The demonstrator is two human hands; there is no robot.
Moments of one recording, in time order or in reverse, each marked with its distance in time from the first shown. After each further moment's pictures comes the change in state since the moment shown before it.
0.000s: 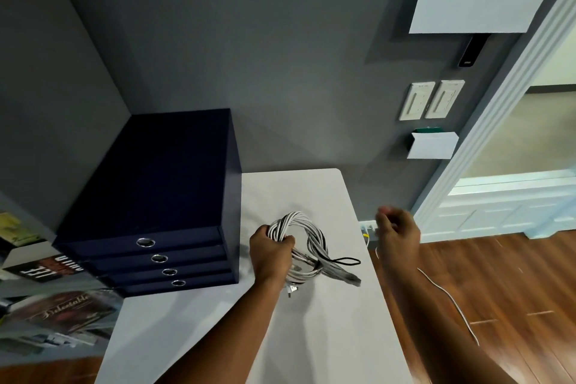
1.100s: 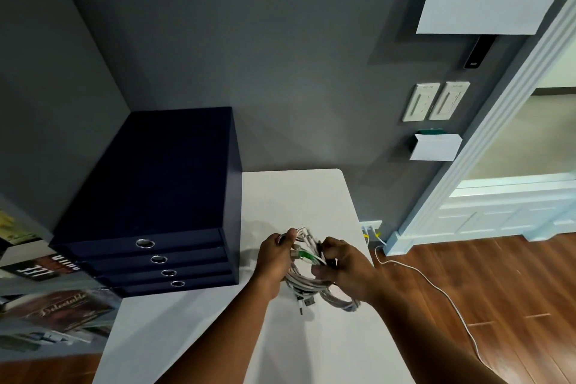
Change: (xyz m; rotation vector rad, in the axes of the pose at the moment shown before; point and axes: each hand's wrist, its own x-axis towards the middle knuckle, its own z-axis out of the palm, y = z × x) left_hand 0.020 -0.019 0.003 -0.012 -0.324 -0.192; right_hand -0.029 0.027 0.028 -0.493 -0.975 -0.204
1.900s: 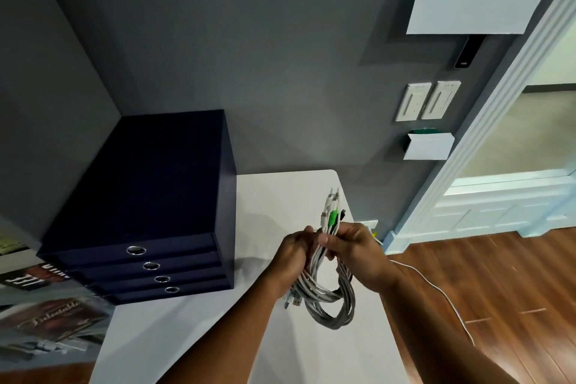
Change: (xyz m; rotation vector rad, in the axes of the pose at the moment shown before) left_hand -0.021 0.024 0.022 0.072 -0.366 0.217; right_hand -0.001 -0.029 -0.031 0.695 0.093 -0.064
